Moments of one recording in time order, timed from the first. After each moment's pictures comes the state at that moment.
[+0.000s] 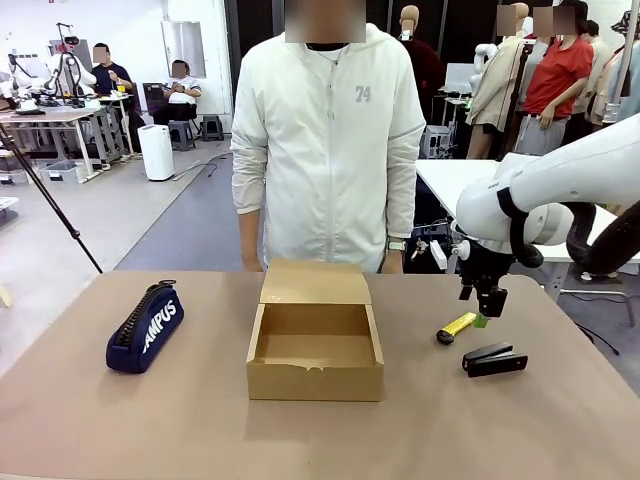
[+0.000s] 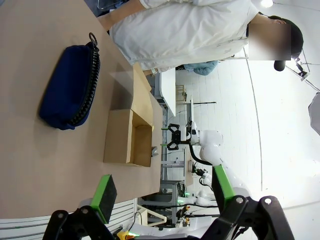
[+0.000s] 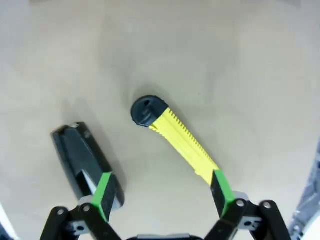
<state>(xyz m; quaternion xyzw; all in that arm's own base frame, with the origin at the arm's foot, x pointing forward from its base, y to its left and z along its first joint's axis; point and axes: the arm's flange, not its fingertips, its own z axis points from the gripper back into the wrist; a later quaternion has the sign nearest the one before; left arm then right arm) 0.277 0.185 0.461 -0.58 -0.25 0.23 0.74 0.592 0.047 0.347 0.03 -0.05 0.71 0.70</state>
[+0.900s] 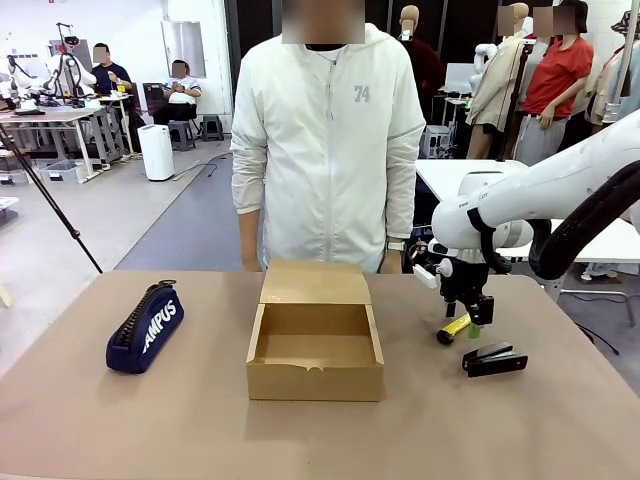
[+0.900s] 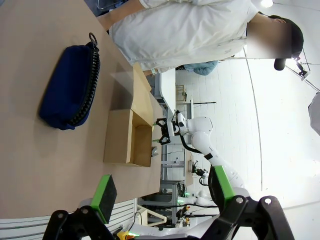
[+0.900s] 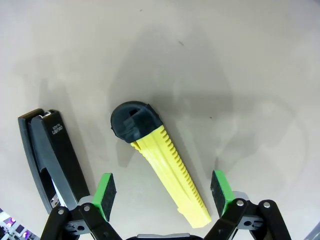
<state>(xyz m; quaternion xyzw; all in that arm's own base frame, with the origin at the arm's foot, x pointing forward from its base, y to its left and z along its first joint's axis) 0.277 0.185 0.461 -0.58 -0.24 0.23 0.74 0.638 0.067 0.294 0.06 0.04 0.78 0.62</state>
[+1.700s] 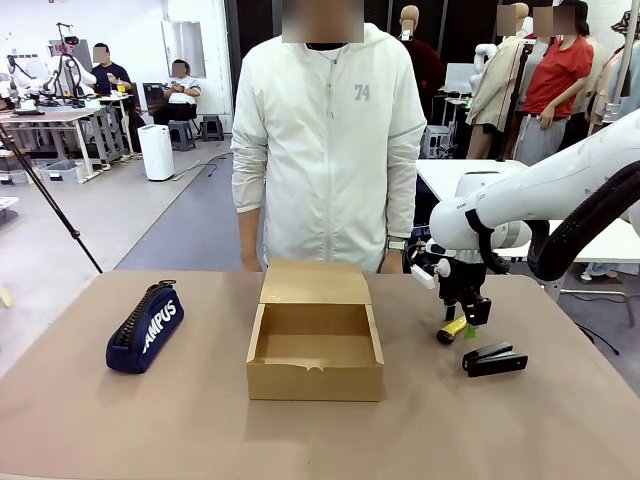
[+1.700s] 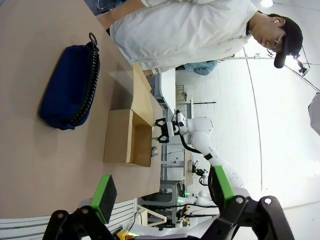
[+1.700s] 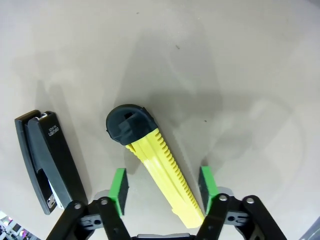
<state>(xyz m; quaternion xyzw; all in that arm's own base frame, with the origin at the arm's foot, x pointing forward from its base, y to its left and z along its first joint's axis) 0.277 0.185 0.461 -0.58 -0.24 0.23 0.74 0.639 0.071 0.296 0.05 0.03 0.79 0.62</state>
